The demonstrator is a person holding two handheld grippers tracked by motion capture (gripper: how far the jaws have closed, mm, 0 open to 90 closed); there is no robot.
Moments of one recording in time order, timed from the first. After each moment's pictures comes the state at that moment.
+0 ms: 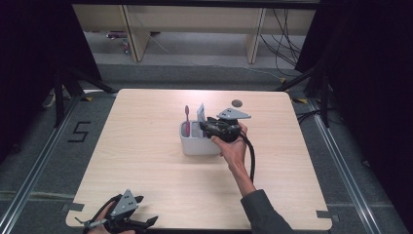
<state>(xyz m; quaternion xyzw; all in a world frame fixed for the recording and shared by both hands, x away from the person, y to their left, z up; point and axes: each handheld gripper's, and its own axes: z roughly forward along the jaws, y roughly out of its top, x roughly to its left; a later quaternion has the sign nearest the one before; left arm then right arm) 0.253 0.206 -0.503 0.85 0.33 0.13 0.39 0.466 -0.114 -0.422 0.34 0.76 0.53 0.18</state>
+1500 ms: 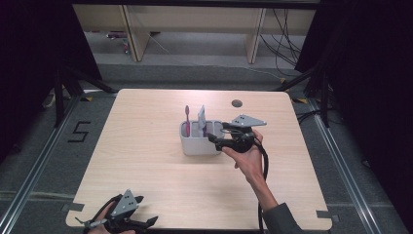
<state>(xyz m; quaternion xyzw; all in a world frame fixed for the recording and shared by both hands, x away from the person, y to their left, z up) 0.254 0.207 -0.503 0.85 0.34 0.13 0.38 0.428 -0.147 -0.407 0.34 0.77 0.51 0.19</state>
